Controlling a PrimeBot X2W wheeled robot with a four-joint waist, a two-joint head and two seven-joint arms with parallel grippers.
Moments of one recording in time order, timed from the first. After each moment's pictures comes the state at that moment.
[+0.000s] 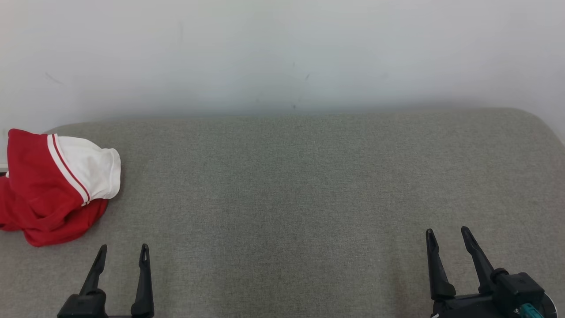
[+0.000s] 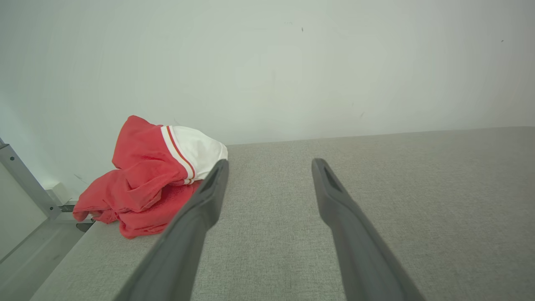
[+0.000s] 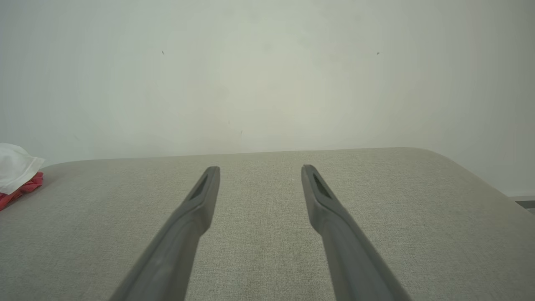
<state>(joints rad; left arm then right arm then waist) 0.07 0.19 -0.05 -0.07 -0.14 0.03 -0.07 0.03 -0.05 -0.01 0.07 0.11 0.13 -0.18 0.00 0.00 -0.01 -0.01</state>
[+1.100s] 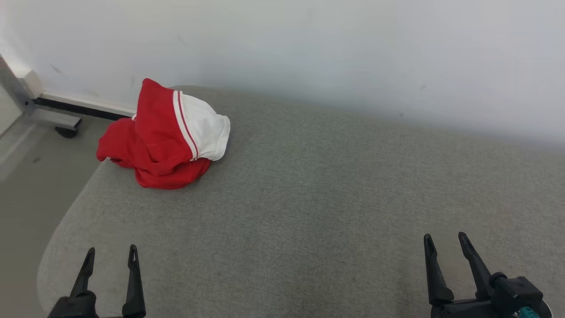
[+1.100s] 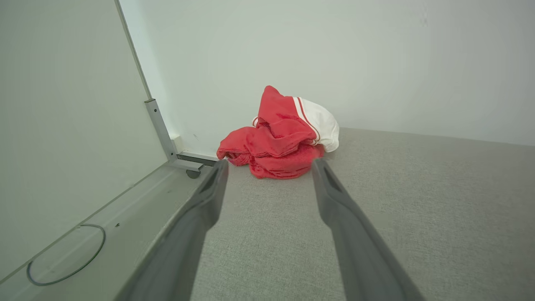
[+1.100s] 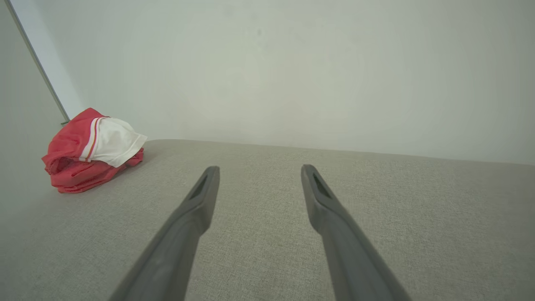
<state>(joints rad) 0.07 0.20 -0.05 -0.07 -0.17 0.08 -0.07 0.04 -0.05 0.00 0.08 0.15 0.13 -0.18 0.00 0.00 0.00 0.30</state>
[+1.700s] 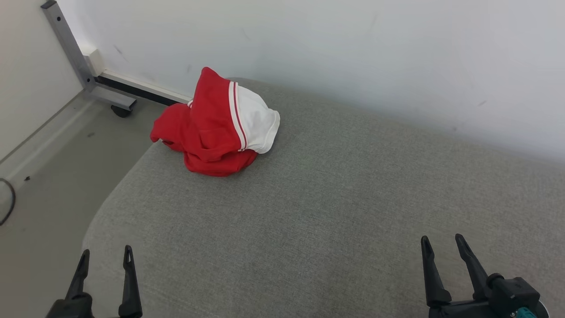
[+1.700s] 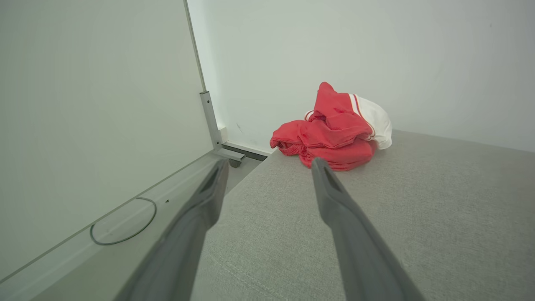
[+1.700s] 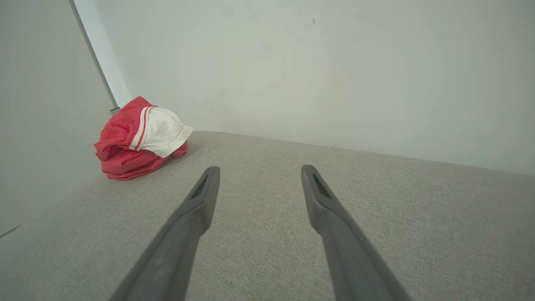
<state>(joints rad) 0.08 0.21 -0.04 -0.07 -0.18 0.10 -0.09 0.05 -0.05 0.01 0.09 0.16 0.13 -0.17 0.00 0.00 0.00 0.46</state>
